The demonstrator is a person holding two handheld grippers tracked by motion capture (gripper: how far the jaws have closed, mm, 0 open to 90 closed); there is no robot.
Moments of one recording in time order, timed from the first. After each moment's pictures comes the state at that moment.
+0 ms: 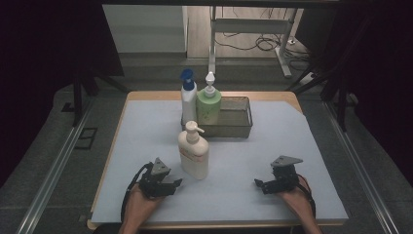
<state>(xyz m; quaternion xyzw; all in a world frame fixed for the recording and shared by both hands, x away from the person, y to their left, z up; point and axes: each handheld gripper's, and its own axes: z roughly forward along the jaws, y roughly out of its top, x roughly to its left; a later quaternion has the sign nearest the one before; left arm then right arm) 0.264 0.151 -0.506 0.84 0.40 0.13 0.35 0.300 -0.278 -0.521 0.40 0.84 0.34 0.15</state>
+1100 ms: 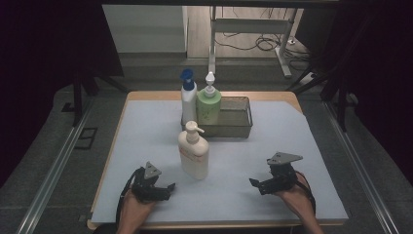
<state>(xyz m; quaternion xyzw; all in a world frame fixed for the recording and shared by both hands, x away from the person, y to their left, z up) 0.257 0.168 -0.523 0.82 0.44 0.16 0.33 0.290 -0.258 -0.481 0.35 0.85 0.37 0.15</state>
